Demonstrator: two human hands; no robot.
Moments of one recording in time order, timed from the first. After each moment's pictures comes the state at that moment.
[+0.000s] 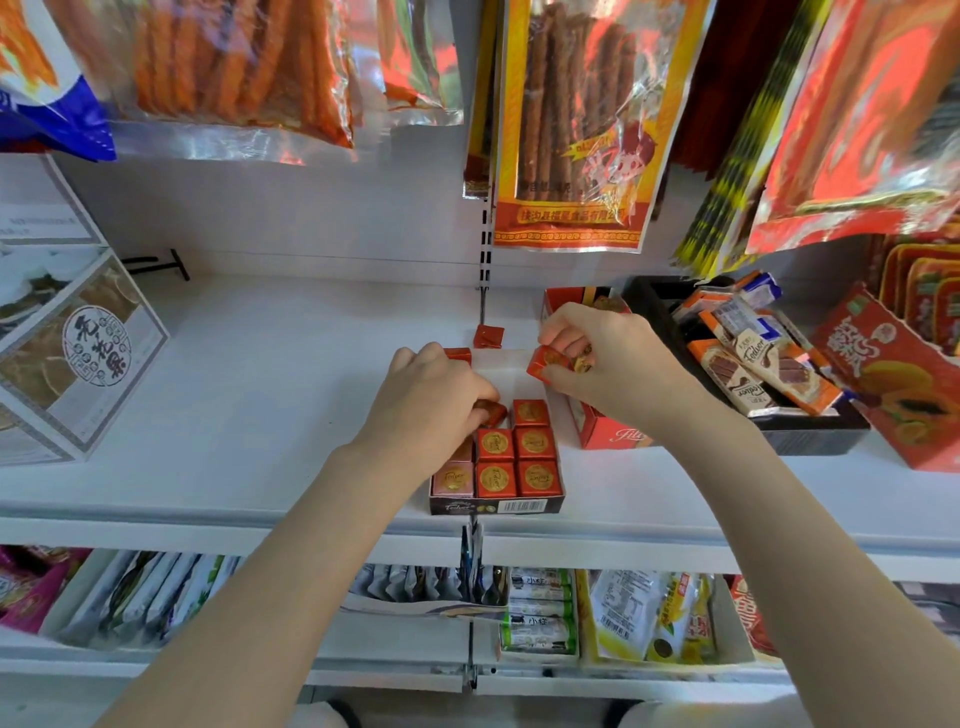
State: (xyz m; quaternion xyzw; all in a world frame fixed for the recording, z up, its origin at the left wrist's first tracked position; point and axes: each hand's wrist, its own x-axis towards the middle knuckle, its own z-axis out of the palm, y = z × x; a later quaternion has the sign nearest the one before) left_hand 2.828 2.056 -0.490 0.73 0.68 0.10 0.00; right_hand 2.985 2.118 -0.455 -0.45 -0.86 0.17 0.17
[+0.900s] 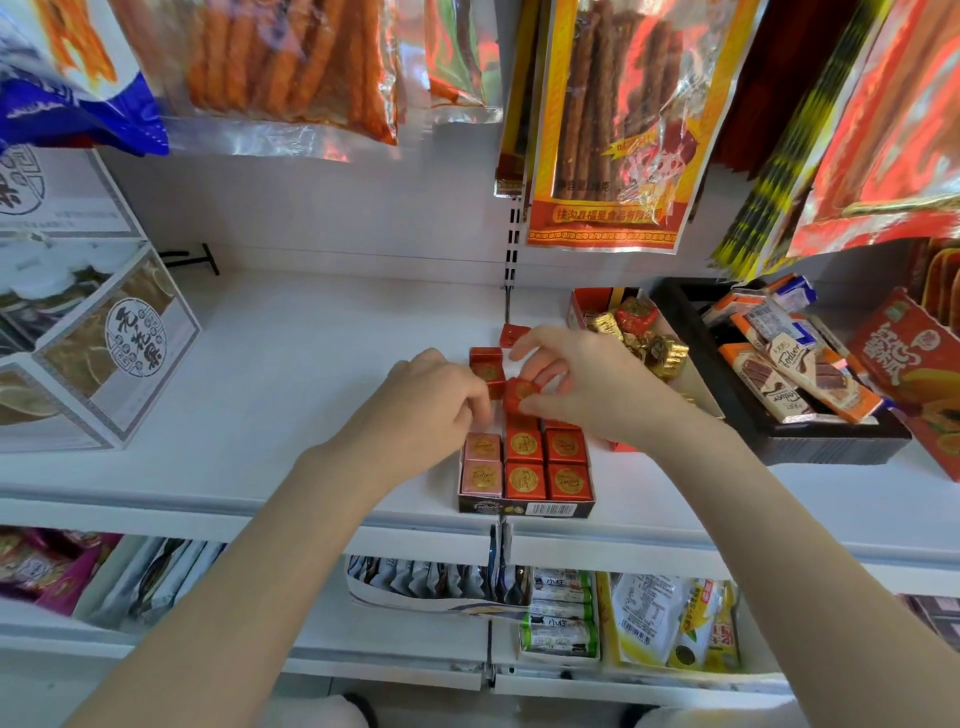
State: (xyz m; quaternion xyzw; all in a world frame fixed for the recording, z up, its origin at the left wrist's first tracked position) left_hand 2.802 2.036 -0.481 0.70 0.68 0.14 0.13; right_hand 2.957 2.111 -0.469 -0.38 -0.88 0.25 0.12
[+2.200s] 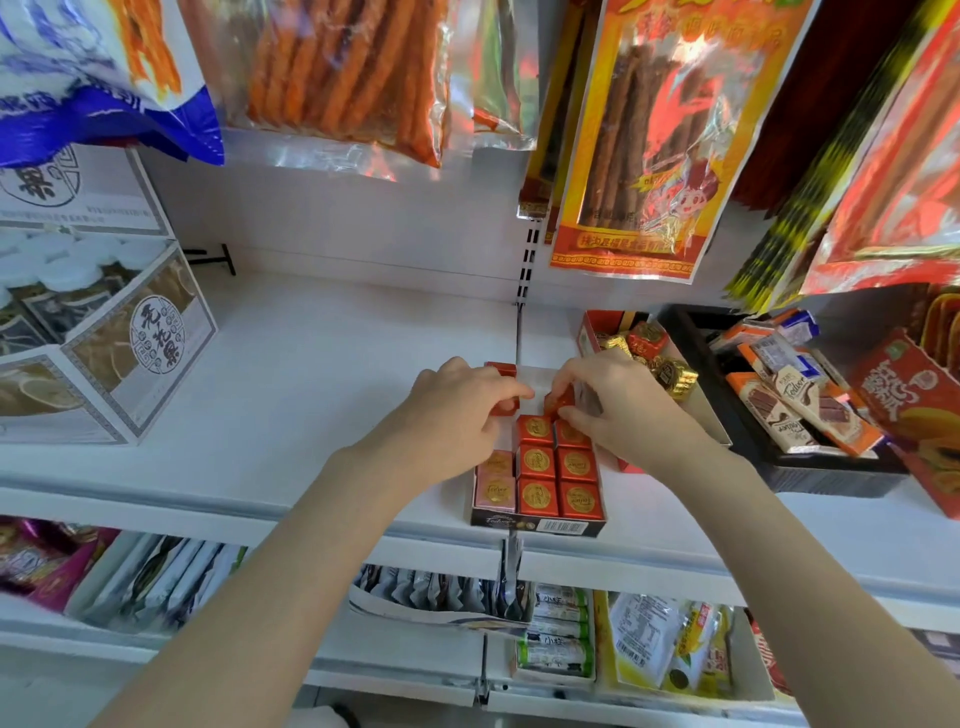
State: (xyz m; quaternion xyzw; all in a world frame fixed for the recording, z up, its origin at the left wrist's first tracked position) left_hand 2.808 2.039 -0.474 0.72 0.66 0.13 0.15; right_hand 2.968 2.123 -0.481 -0.39 -0.91 0.10 0.10
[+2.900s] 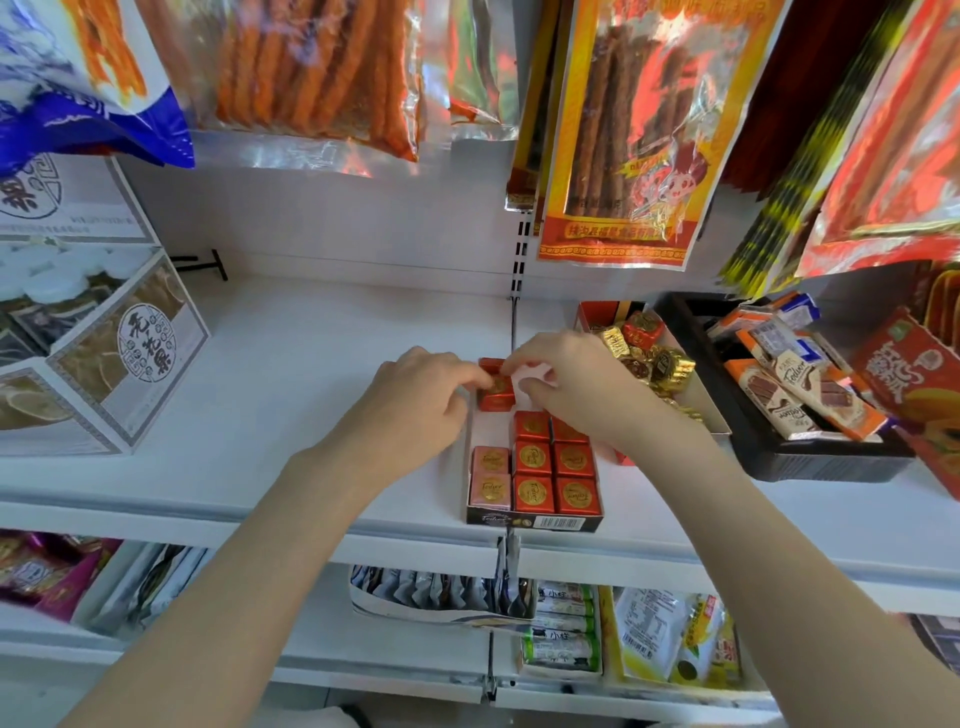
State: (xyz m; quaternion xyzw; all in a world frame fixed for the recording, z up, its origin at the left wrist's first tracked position) left_hand 2.791 2.036 -0.475 0.69 0.69 0.19 0.11; right_hand 2.939 2.121 -0.470 -0.36 -0.92 0.13 0.13
